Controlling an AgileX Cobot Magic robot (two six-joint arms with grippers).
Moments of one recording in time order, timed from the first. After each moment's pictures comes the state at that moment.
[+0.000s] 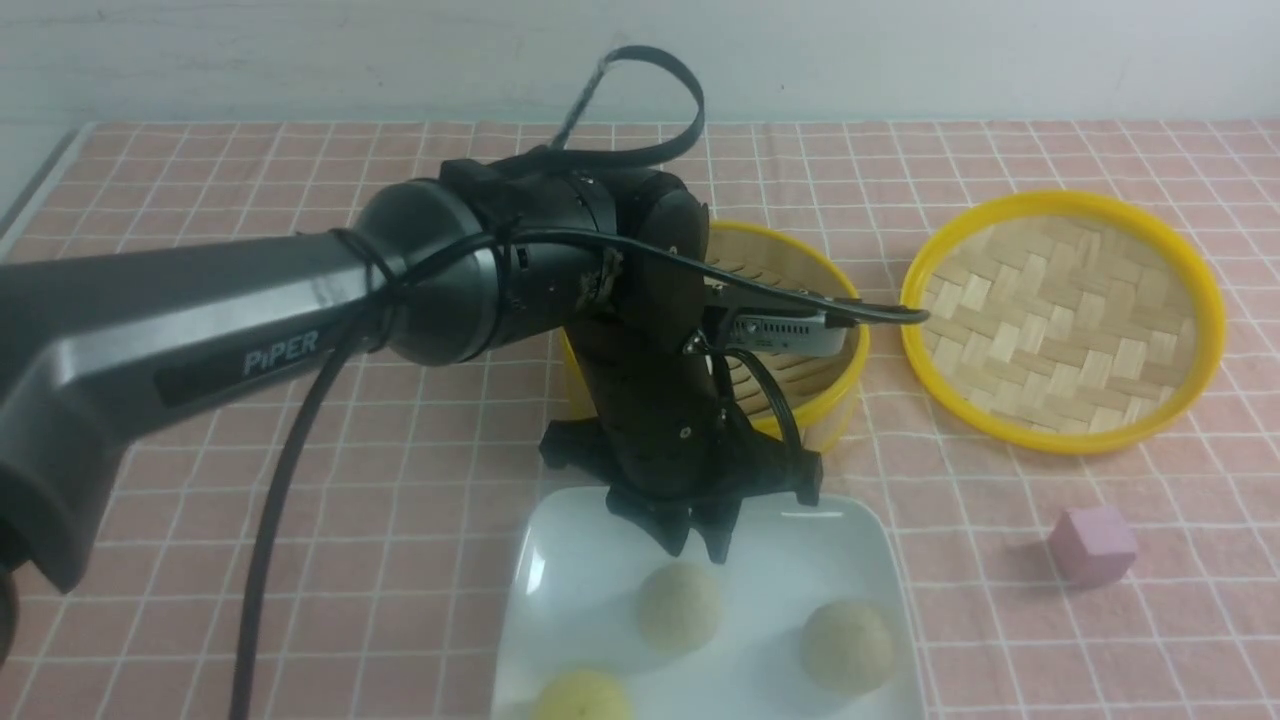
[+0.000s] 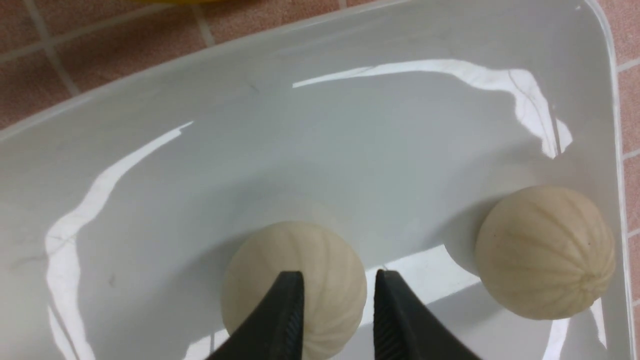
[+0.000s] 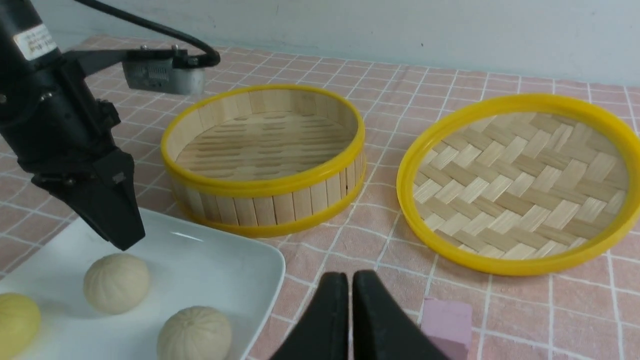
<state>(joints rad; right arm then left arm) 0.41 0.17 -0.29 -0.03 0.42 0.08 -0.74 1.91 -1.48 -0.15 0.96 -0.32</state>
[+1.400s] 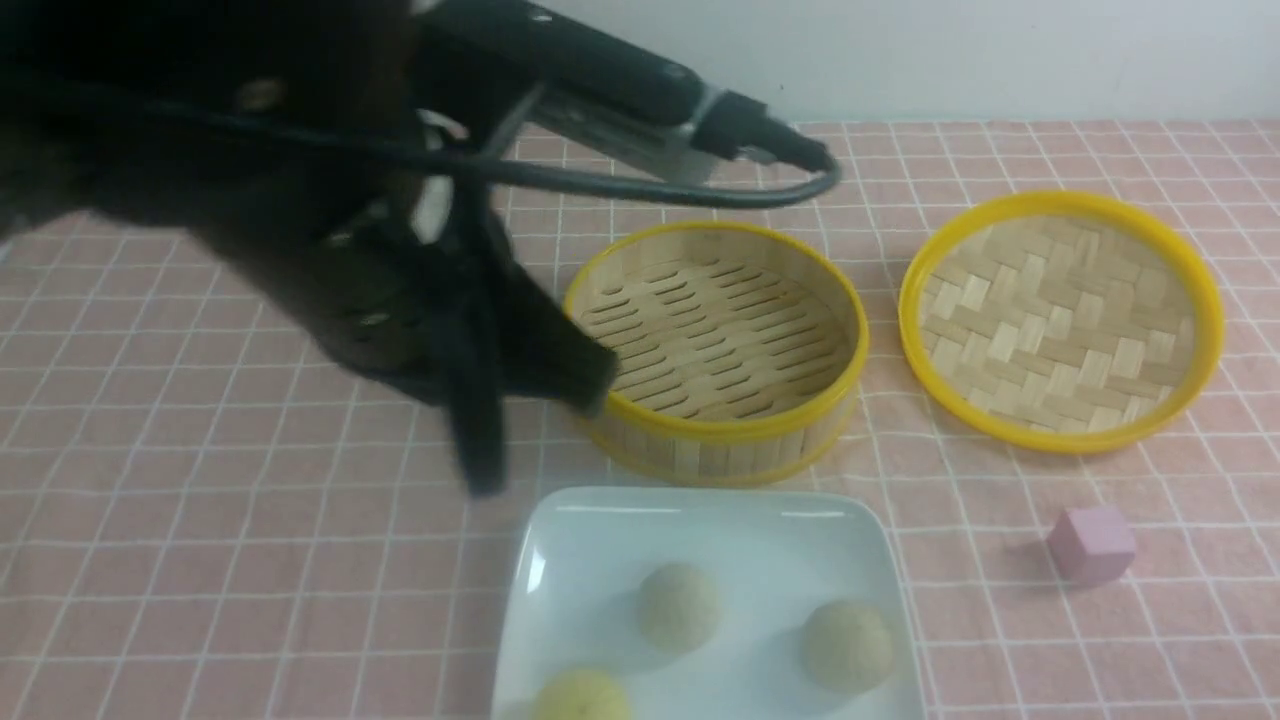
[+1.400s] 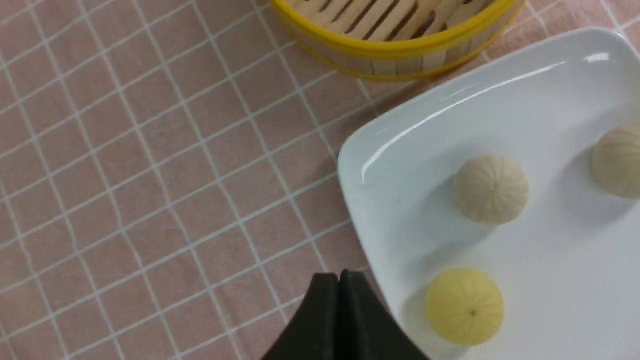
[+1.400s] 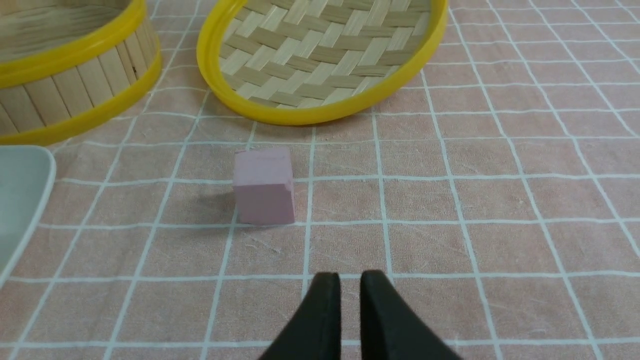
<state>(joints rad) 0.06 -0.01 0.01 -0.05 0.41 0.08 -0.88 1.30 -1.36 0.38 1.23 -0.42</state>
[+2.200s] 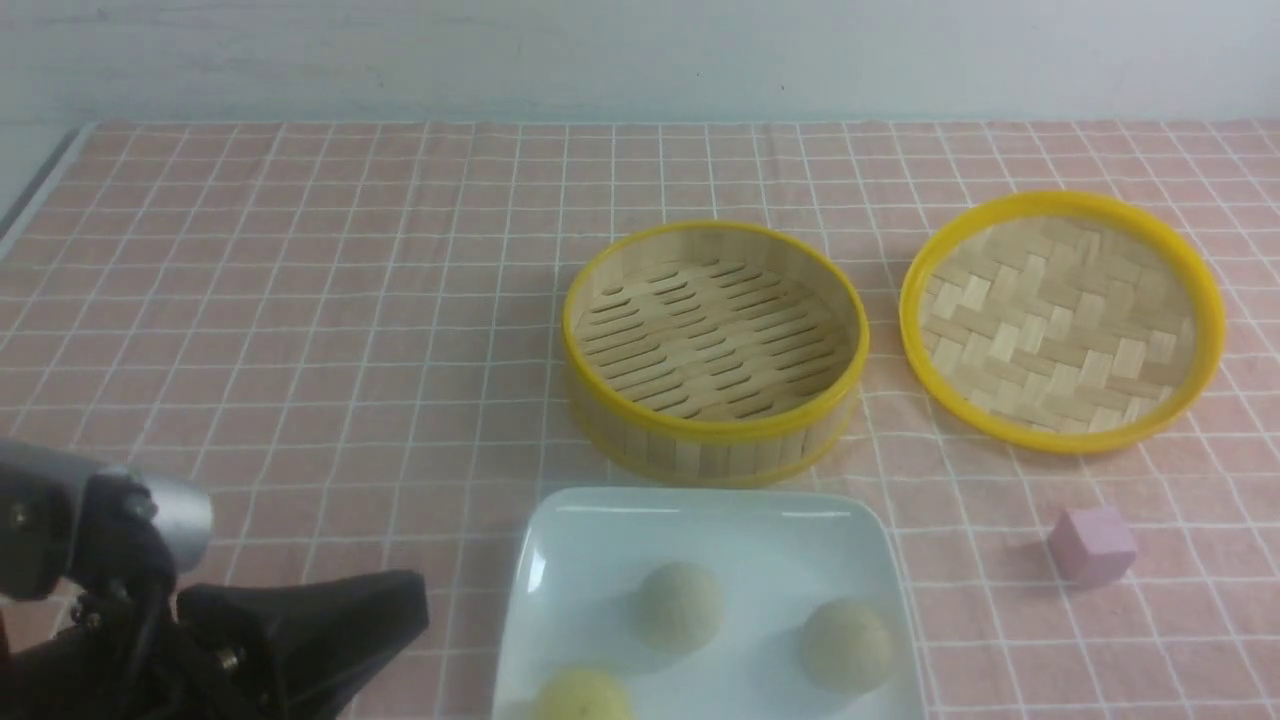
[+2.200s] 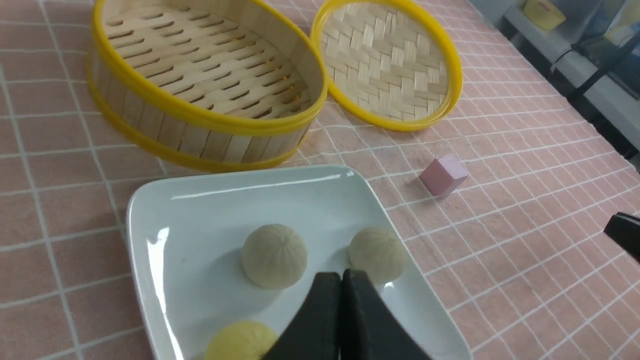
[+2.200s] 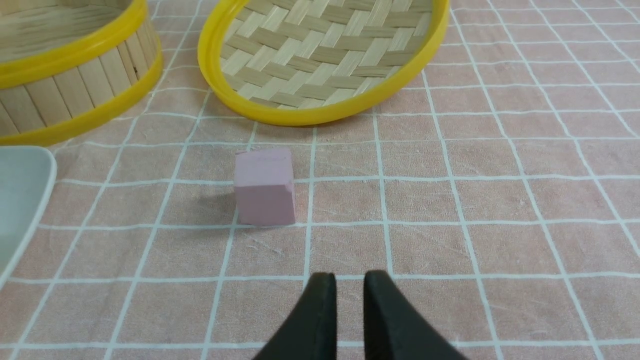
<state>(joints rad) 0.06 -0.01 0.01 -0.05 0.41 0.08 -0.88 0.58 -0.42 0.28 0.27 -0.76</state>
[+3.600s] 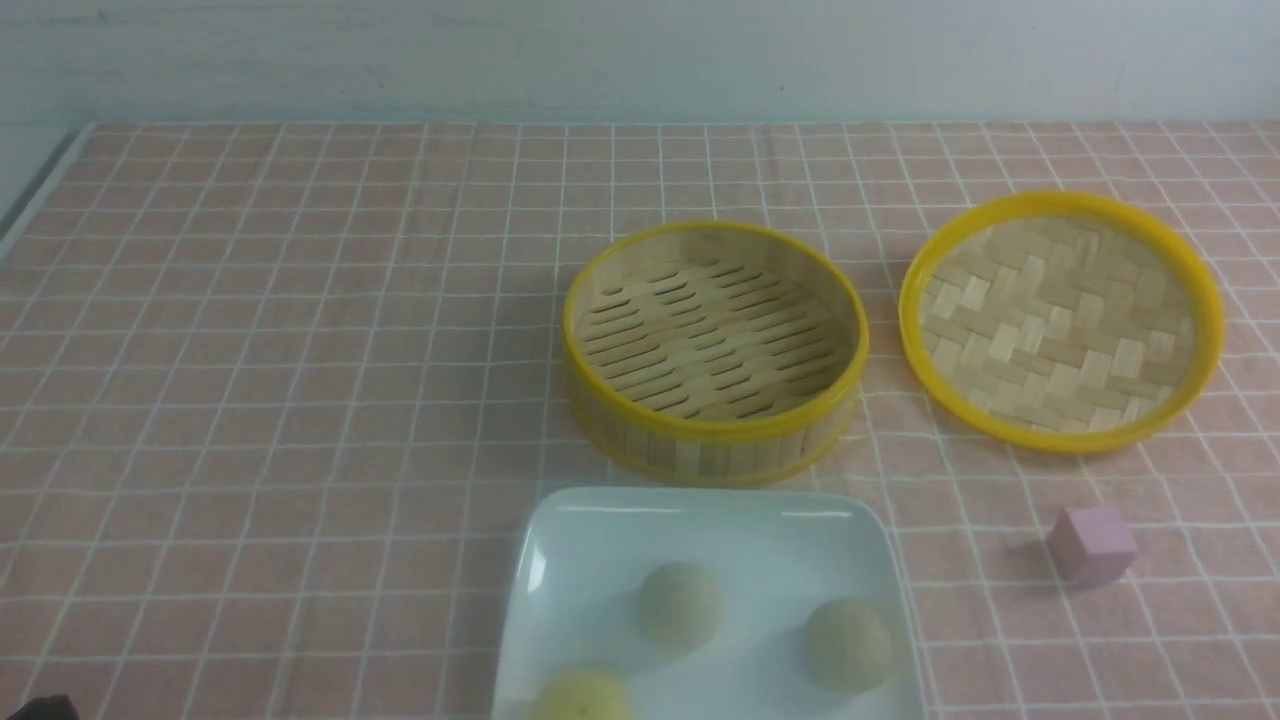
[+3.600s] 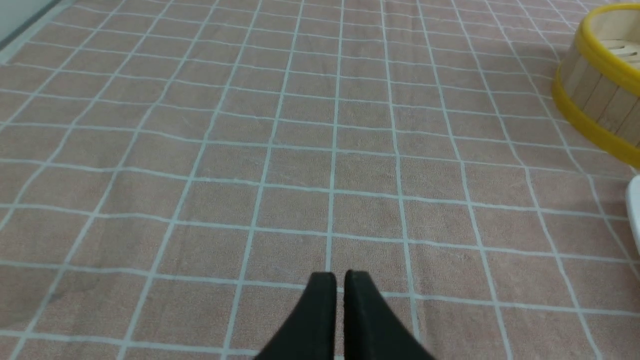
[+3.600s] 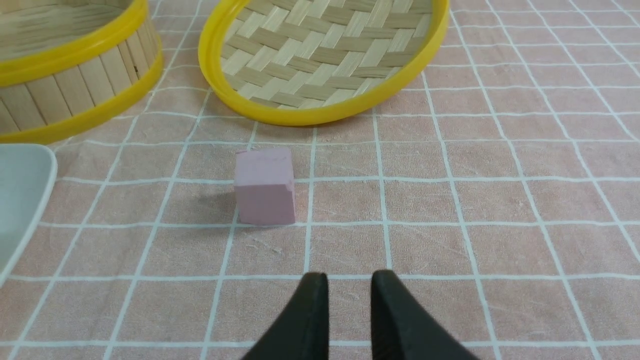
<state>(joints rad) 0.06 -0.01 0.01 -0.05 0.41 0.07 -0.06 -0.01 0.02 0.07 0.37 -0.16</state>
